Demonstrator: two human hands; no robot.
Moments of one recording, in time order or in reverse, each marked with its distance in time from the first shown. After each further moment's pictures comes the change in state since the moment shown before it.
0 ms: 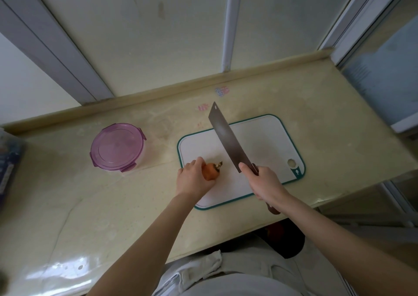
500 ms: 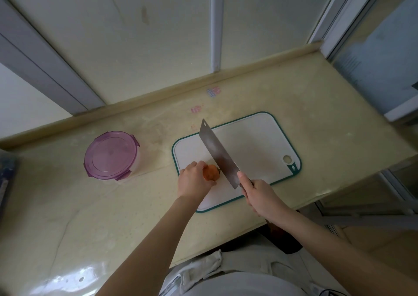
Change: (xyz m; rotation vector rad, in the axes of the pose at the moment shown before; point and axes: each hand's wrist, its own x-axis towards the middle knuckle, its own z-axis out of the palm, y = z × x) left_hand 0.004 0.011 0.007 0.042 -0.014 -0.015; right_hand -0.025 0.006 0.009 -0.060 -0.071 0.030
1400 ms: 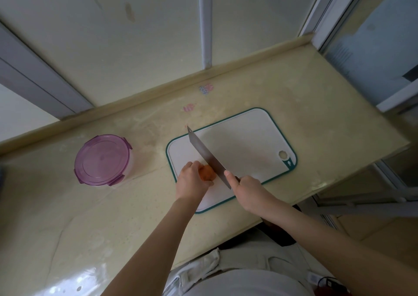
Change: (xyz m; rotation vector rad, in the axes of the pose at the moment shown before) left_hand 0.002 0.006 0.004 -0.116 -0.011 -0.054; right_hand 0.004 -0.020 0.002 -0.152 -0.062 0.085
